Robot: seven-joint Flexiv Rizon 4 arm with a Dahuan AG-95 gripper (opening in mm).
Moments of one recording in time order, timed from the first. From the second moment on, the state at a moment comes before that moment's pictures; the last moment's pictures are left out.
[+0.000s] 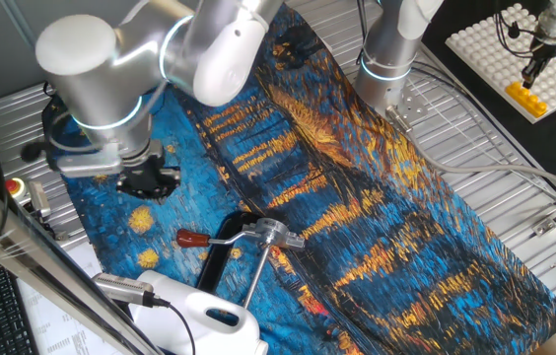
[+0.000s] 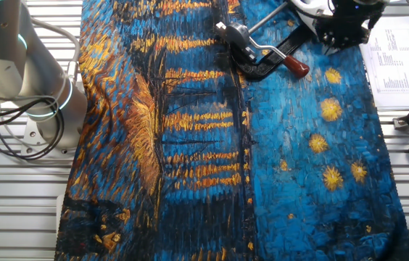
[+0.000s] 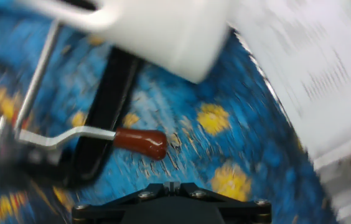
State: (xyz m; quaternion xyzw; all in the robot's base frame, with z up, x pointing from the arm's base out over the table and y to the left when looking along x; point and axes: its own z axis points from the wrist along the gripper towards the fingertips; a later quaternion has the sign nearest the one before) arm 0.641 0.105 0.167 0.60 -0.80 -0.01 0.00
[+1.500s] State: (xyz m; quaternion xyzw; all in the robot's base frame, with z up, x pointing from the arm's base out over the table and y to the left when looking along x) arm 0.639 0.109 0.165 0.85 -0.53 -0.01 -0.05
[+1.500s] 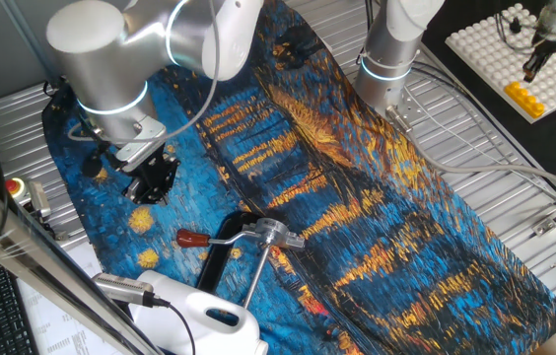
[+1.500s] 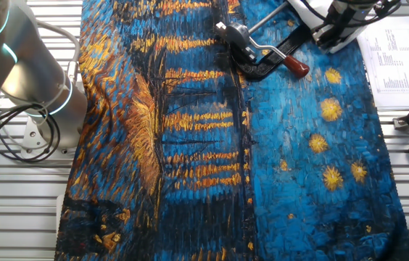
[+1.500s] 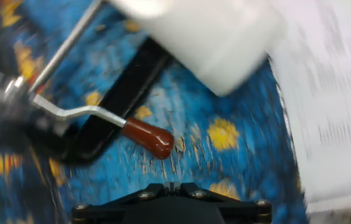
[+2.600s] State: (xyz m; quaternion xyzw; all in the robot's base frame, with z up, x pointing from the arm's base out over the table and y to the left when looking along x) arm 0.632 0.108 0.159 0.88 -0.48 -0.04 -0.04
